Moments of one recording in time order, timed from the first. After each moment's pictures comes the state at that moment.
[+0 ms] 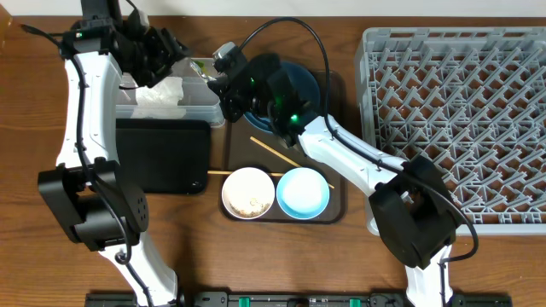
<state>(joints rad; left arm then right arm) 0.16 1.99 1.89 -0.97 0.49 -0.47 0.70 2.07 1.55 0.15 -0.32 0.15</state>
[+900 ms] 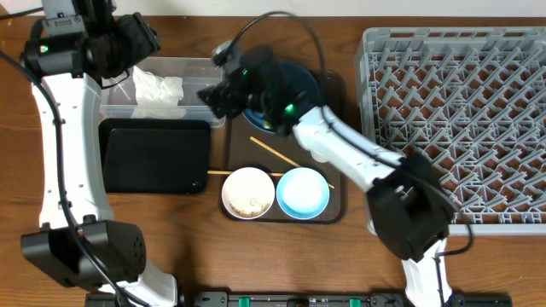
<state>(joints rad) 0.17 1.77 1.90 -0.98 0.28 -0.38 0.68 2.12 1.69 -0.10 -0.29 0.20</state>
